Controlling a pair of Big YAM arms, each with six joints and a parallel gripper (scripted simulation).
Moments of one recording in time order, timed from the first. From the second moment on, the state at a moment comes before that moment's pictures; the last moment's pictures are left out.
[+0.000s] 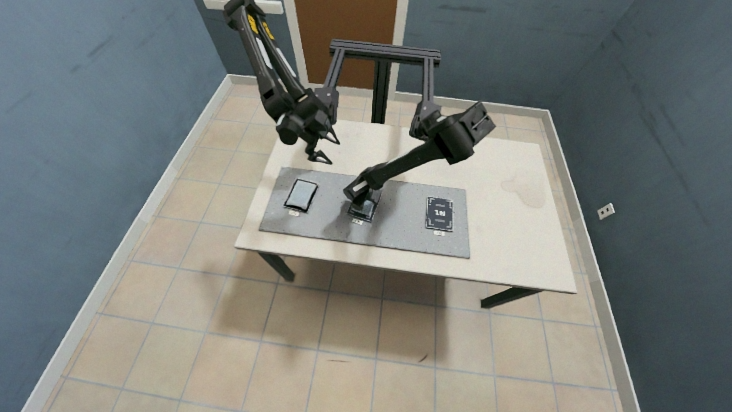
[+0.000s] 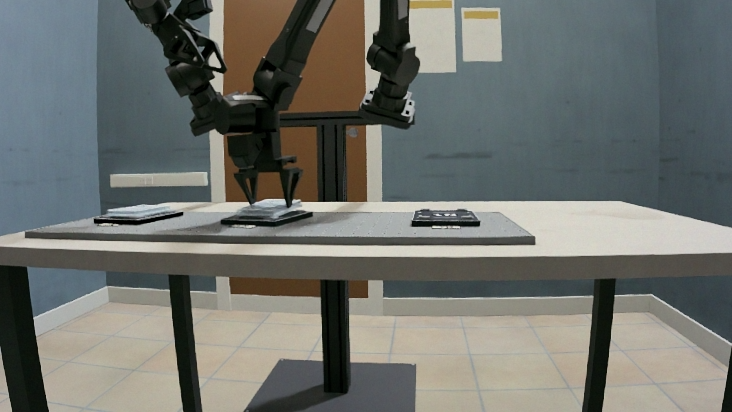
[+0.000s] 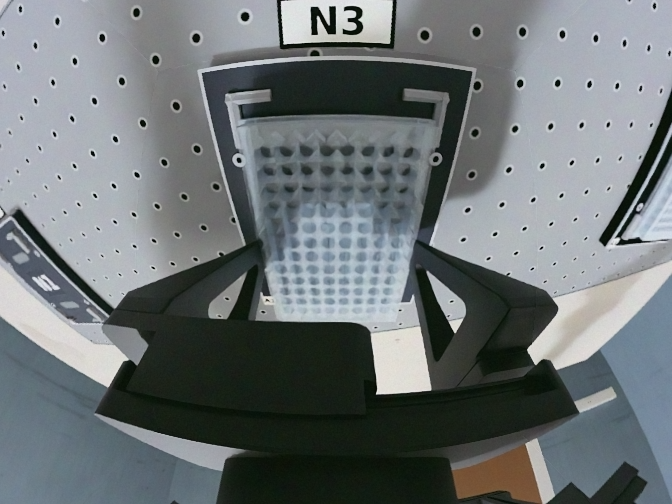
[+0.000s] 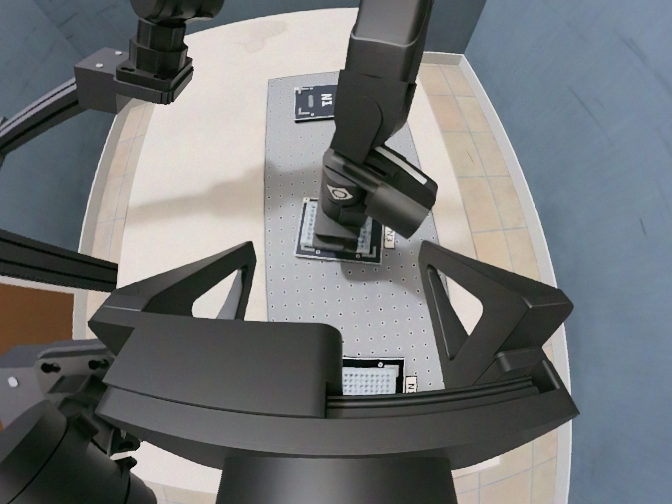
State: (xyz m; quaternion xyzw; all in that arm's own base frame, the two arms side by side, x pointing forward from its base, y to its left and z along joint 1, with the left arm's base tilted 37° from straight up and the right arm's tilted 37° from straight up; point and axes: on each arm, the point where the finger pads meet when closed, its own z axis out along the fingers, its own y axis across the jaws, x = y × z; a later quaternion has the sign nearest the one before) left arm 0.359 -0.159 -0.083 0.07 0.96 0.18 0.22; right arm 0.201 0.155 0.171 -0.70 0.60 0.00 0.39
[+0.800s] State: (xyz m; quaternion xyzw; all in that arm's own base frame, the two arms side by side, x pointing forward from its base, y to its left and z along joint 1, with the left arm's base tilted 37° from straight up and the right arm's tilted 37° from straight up) left arm 0.367 -0.160 -0.085 0.07 0.95 0.17 0.25; right arm 0.201 0.155 0.171 -0.70 0.60 0.00 0.39
